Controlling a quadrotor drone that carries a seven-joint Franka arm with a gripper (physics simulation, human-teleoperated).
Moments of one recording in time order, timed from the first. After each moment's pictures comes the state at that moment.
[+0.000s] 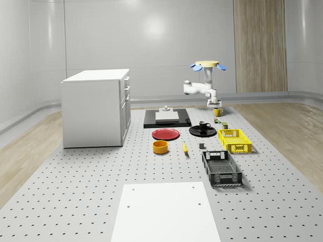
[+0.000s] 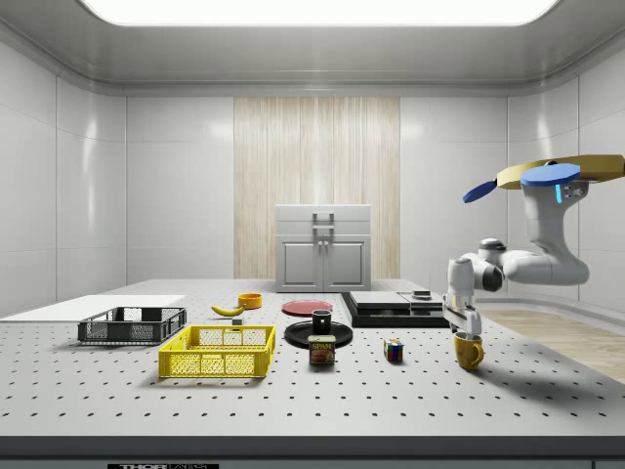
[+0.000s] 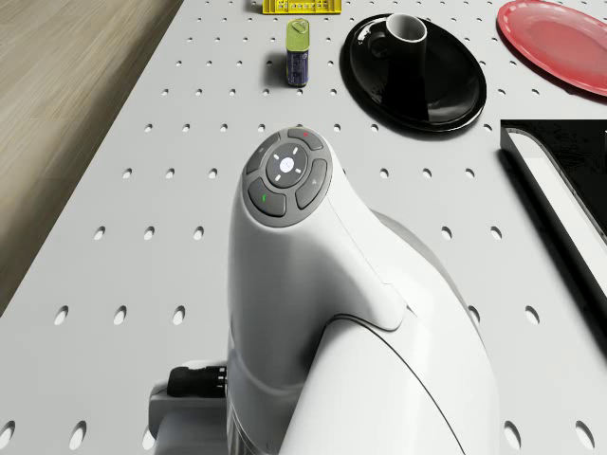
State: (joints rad) arm -1.26 -1.62 1.46 -2.83 -1.66 1.65 1.74
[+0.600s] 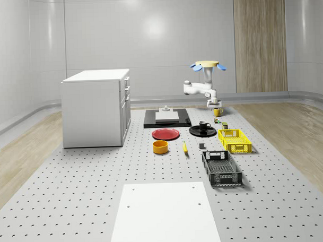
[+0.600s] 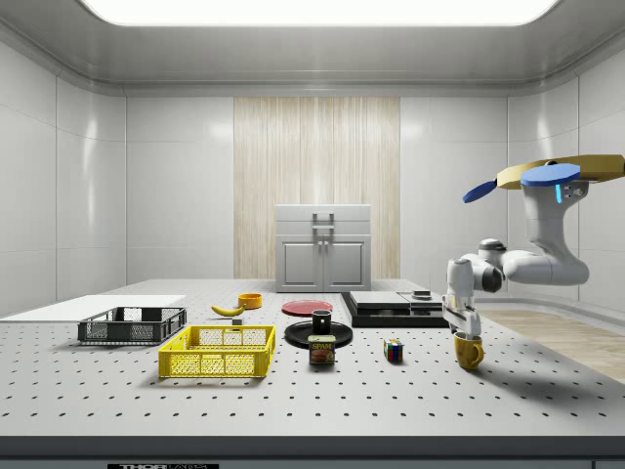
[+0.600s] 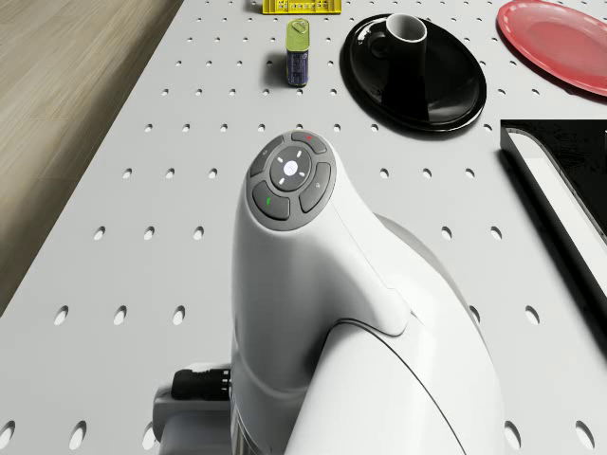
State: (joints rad) arm -1.26 -1.61 1.44 -2.83 -1.68 1.65 1.73
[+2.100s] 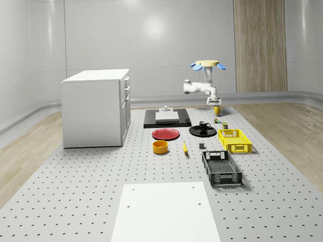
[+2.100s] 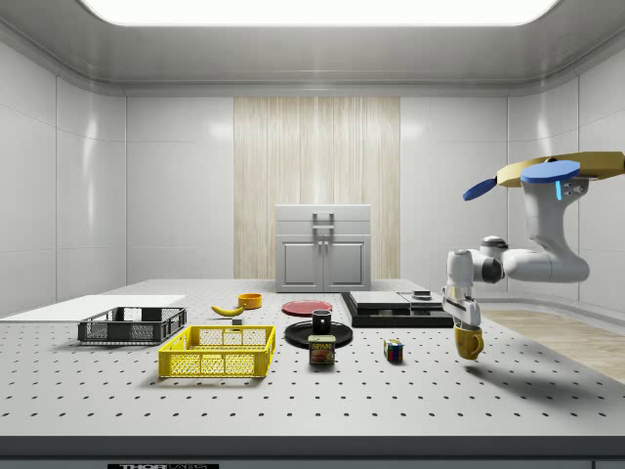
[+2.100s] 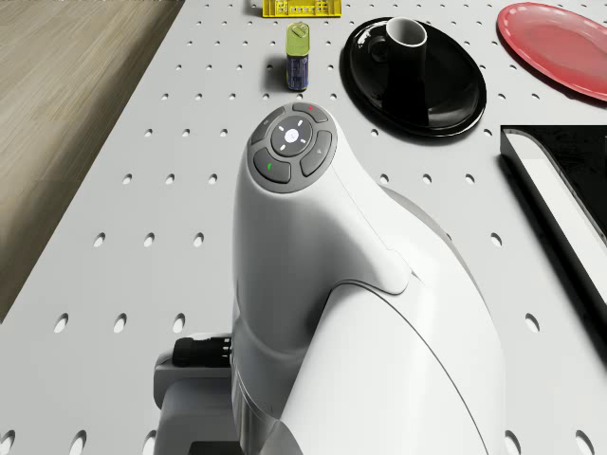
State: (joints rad) arm -1.24 -1.60 1.56 -2.84 -1.57 1.61 1.73
